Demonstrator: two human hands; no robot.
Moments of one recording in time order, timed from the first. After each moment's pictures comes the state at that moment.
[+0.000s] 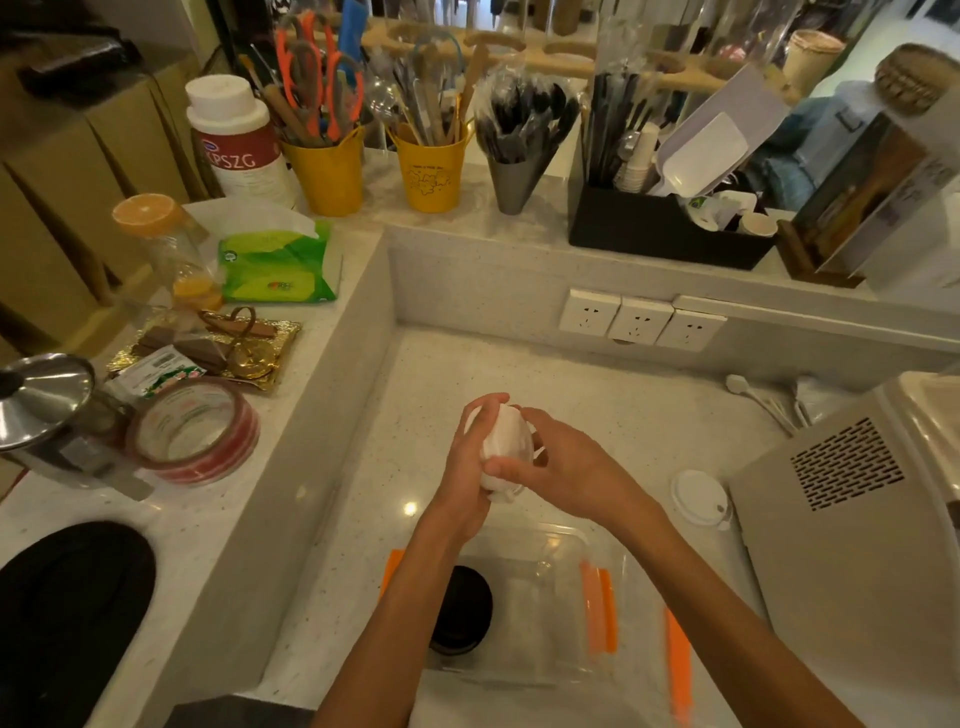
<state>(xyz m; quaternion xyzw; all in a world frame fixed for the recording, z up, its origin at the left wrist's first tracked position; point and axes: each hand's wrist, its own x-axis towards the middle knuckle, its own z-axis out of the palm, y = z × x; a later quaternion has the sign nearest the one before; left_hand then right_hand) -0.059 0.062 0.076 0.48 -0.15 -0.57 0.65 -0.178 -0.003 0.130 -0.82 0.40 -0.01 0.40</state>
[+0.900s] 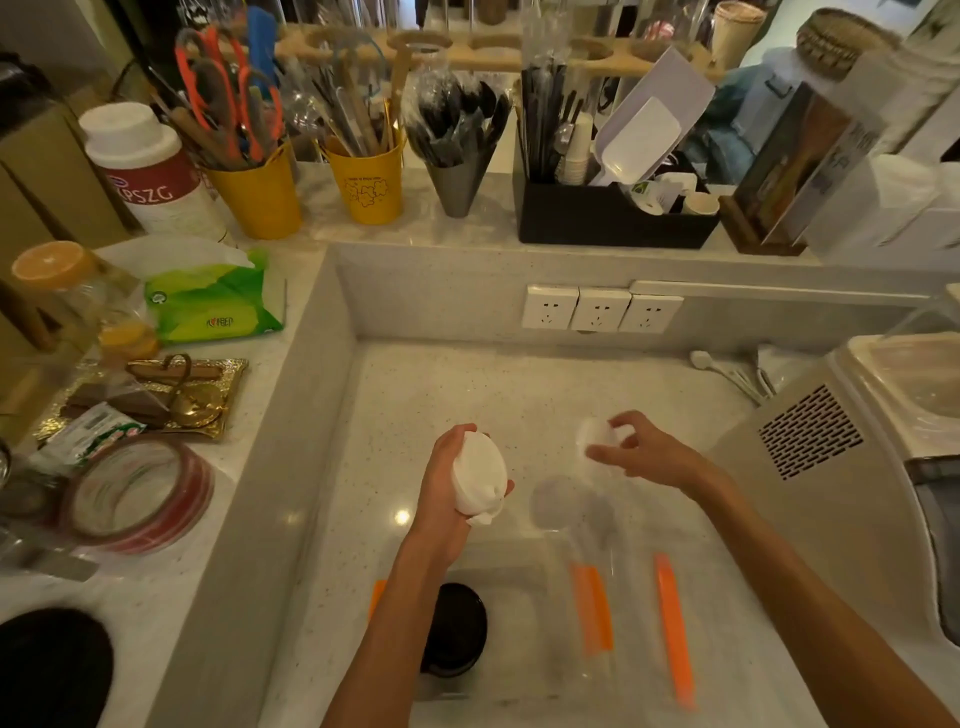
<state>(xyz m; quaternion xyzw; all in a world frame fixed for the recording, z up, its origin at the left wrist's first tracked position) -0.057 0.056 0.053 0.46 -0.02 -0.62 0.64 -0.288 -0.100 0.071 -0.69 0.57 0.03 0.44</state>
